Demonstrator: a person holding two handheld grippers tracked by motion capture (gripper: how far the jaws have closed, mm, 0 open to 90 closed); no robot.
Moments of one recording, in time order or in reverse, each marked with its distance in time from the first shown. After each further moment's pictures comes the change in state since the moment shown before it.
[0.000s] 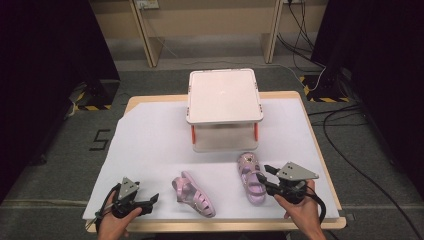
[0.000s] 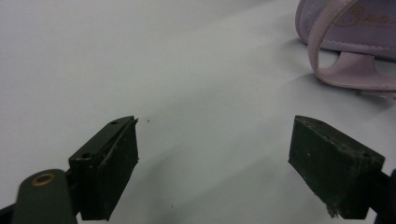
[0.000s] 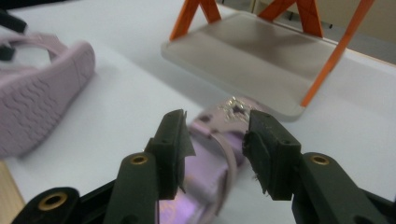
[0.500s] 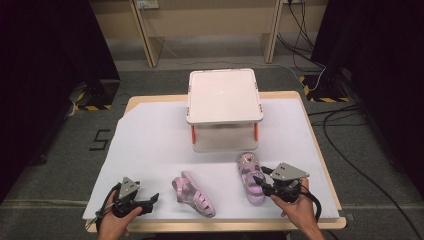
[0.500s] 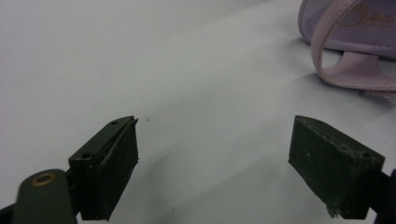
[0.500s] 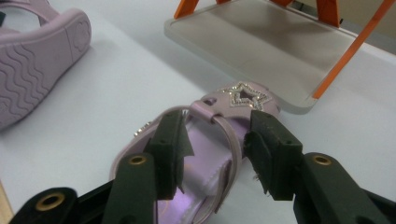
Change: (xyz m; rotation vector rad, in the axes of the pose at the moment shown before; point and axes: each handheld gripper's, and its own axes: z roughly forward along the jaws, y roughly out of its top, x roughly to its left) left arm 0.001 -0.001 0.001 0.005 0.004 -0.006; right arm -0.002 -0.008 0.020 0.061 0.025 -0.062
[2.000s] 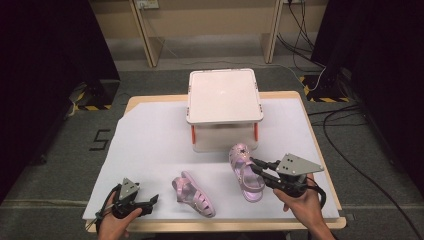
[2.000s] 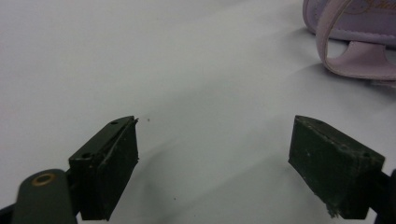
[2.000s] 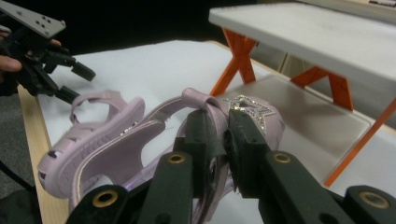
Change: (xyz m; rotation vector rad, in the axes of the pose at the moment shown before) left arm 0.000 -0.003 0.000 0.012 0.007 0.001; right arm 0.007 0.059 -0.044 -0.218 0.119 -0.050
